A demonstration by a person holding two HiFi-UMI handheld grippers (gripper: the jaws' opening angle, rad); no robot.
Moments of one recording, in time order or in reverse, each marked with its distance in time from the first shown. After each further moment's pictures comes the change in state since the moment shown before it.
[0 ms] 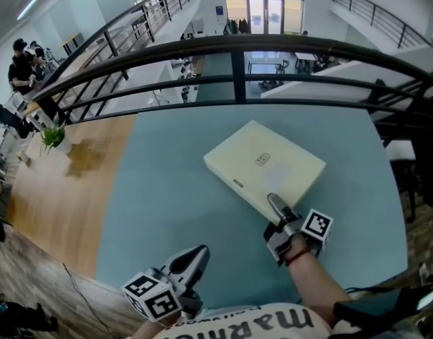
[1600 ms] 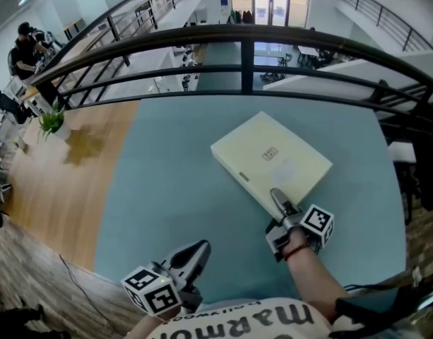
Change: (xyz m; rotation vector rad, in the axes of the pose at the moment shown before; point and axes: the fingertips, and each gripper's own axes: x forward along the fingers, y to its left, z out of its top) left arm -0.004 0.015 -0.005 -0.061 0.007 0.002; right arm 0.003 -0.018 -0.002 -0.008 -0.056 -0.151
